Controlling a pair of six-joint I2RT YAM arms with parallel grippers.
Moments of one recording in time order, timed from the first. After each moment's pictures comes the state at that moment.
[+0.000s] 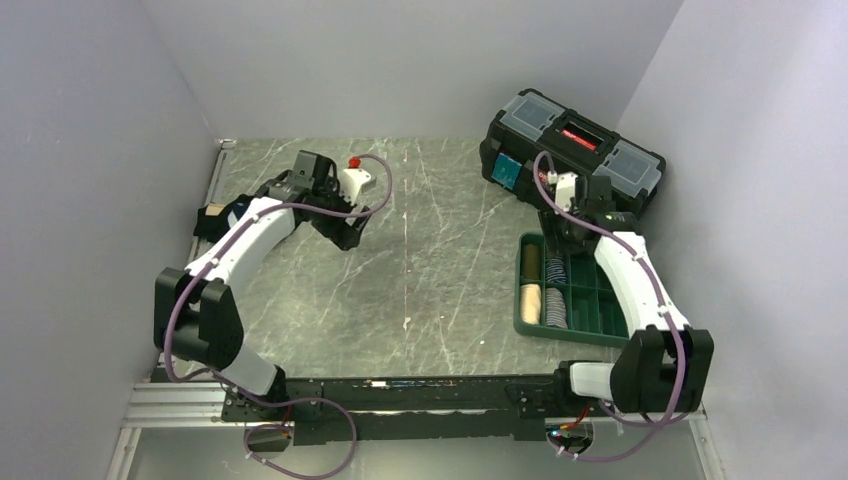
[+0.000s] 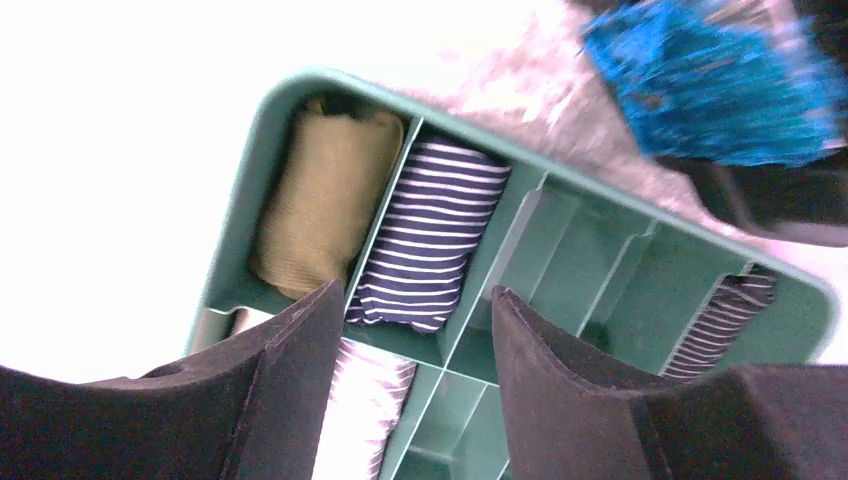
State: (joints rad) left arm -0.31 1.56 1.29 -0.72 0.26 0.38; right arm 0.00 1.29 1.00 -0.73 -0.04 -0.24
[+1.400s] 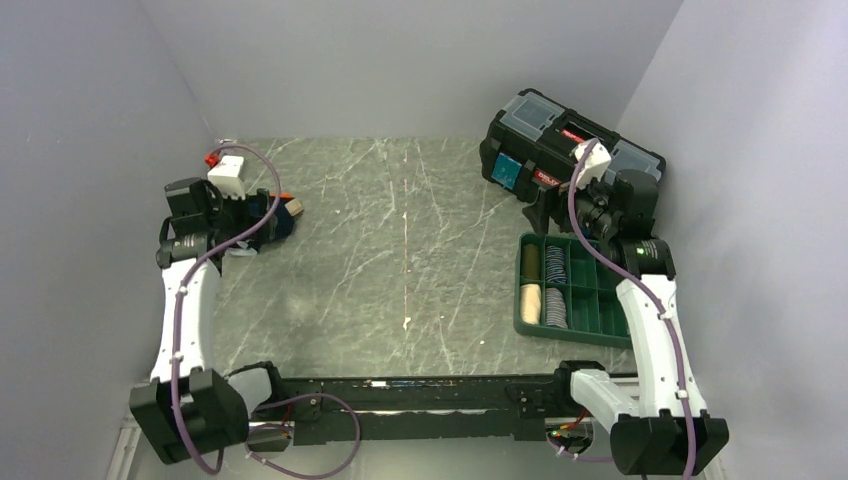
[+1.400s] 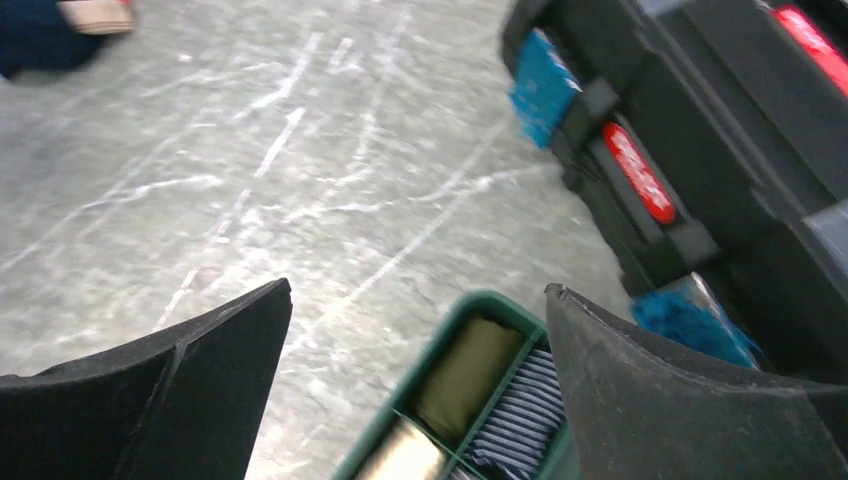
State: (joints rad) left arm 0.25 1.07 0.98 -0.47 0.34 0.19; right arm -0.03 0.97 1.08 -0.51 -0.43 -0.13
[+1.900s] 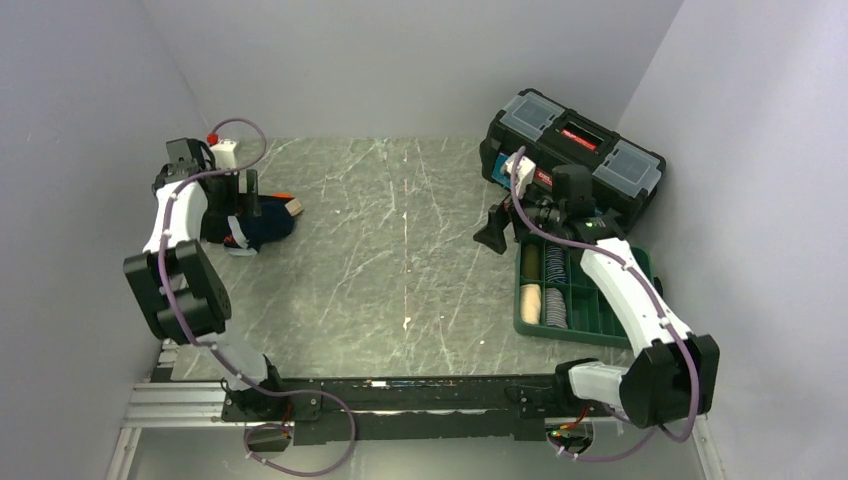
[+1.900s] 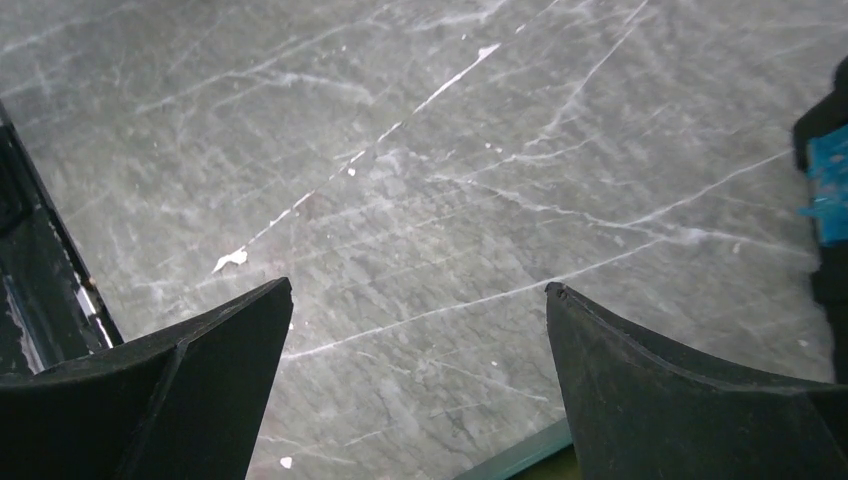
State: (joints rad) left arm 0.34 1.67 1.39 -0.64 0.27 0.30; right arm 0.19 1.21 1.04 -0.41 -0.69 -0.25
